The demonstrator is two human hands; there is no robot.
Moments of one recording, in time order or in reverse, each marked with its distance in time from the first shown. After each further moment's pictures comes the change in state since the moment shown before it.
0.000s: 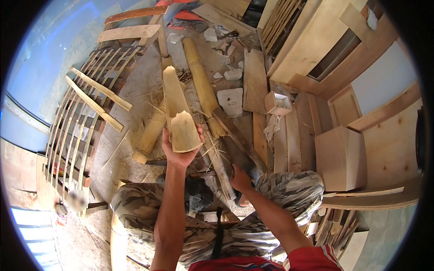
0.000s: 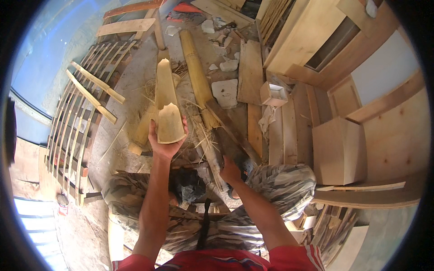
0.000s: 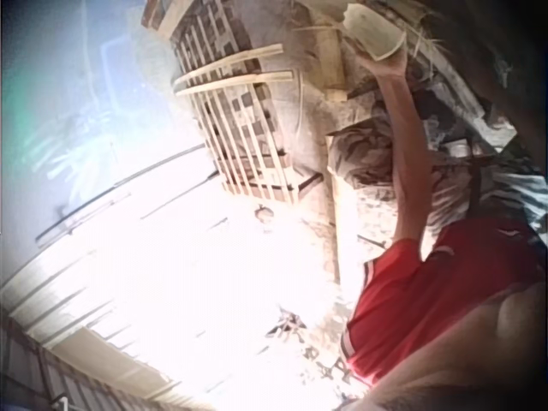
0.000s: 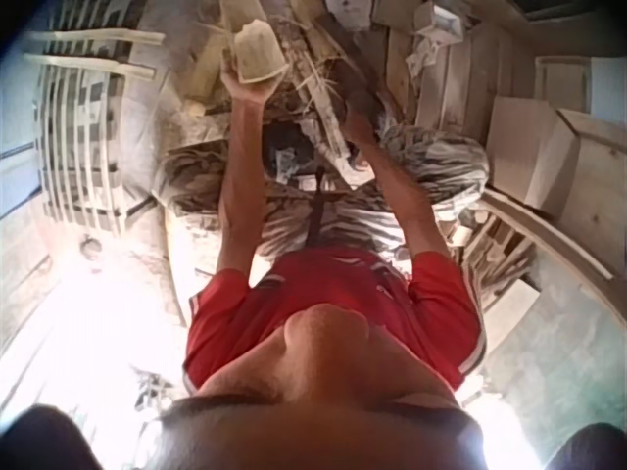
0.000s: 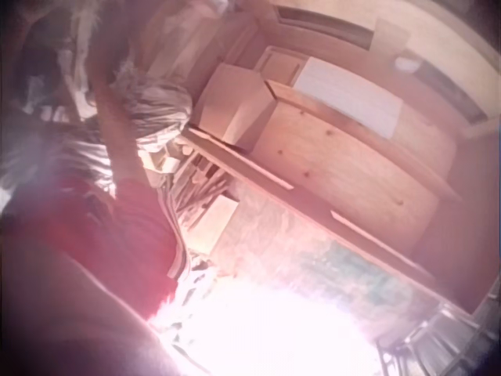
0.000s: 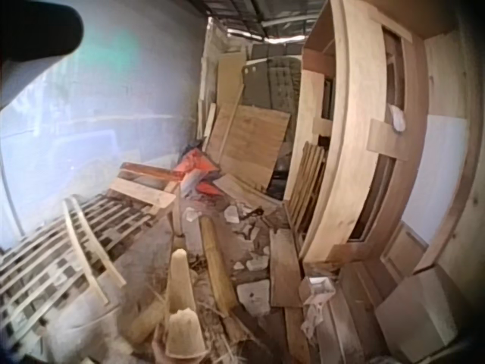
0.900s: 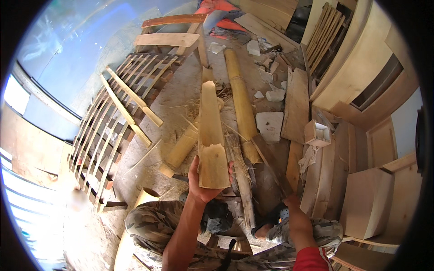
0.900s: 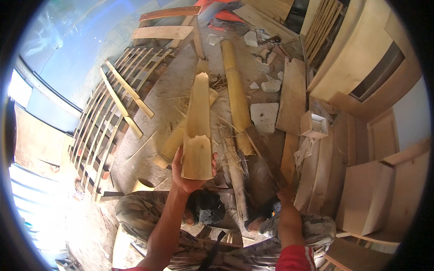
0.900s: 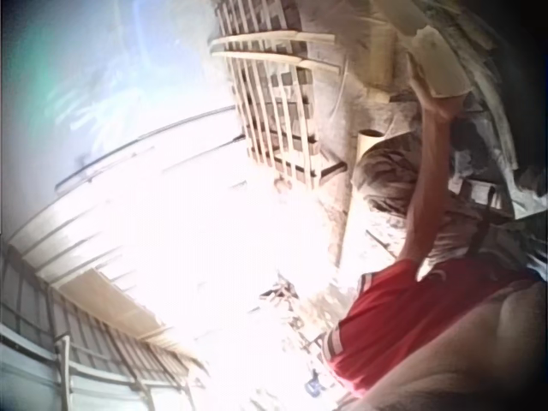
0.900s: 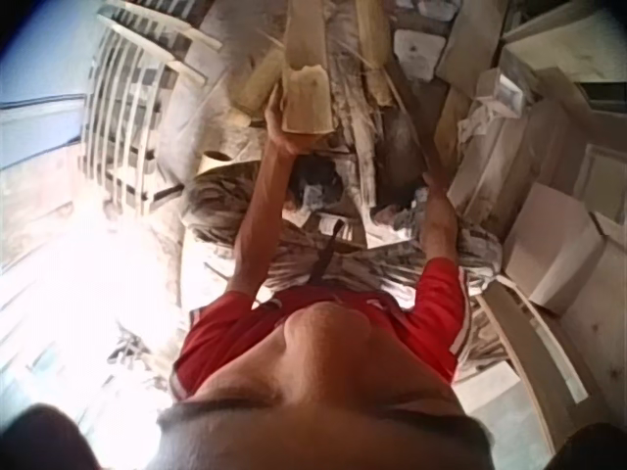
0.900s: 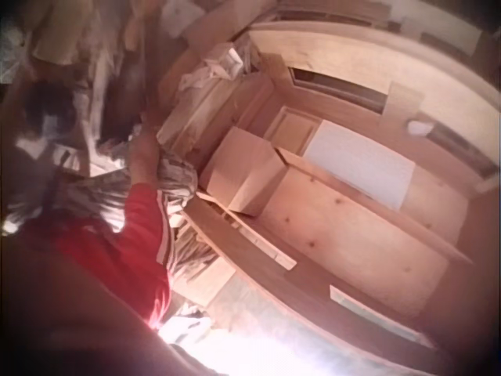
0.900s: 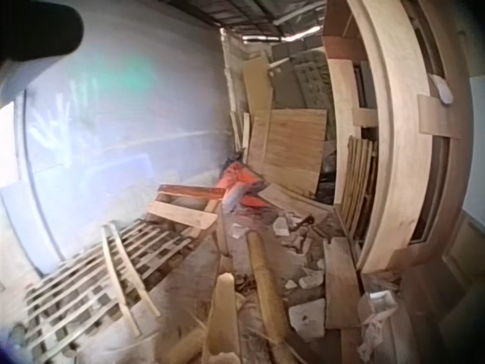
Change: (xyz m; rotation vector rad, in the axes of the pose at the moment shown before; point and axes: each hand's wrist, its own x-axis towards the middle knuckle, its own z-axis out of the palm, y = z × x) left_hand 0.005 -0.001 0.018 0.080 0.269 -0.063; right_hand 0.126 0.208 -0.002 -0.363 -0.121 0.632
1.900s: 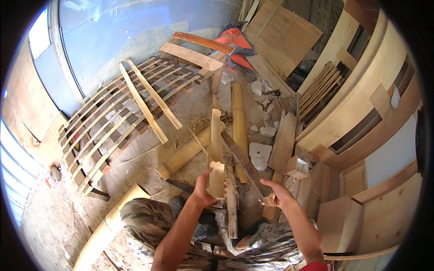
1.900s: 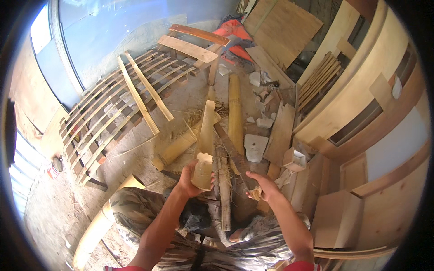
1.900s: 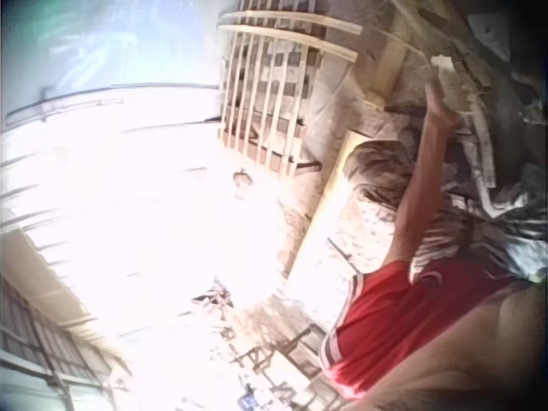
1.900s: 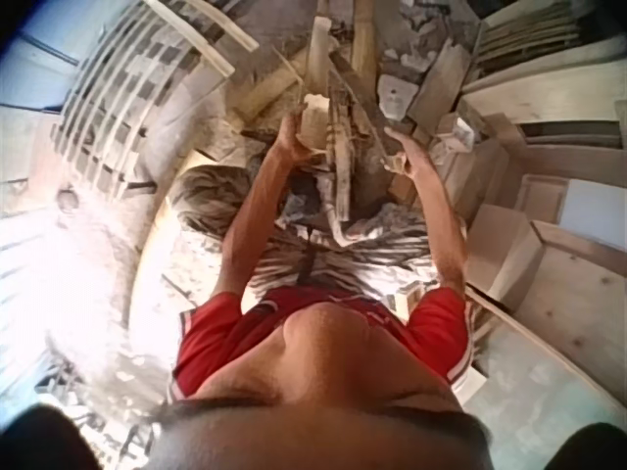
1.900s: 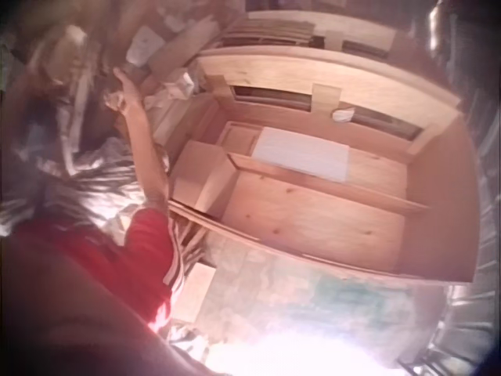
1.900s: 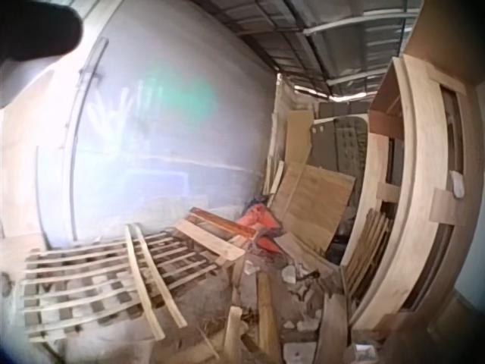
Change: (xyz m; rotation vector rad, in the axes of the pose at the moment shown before) left_hand -0.055 0.012 -0.010 0.272 0.268 -0.045; right_hand -0.305 -0.122 -0.279 1.109 -0.613 -0.399
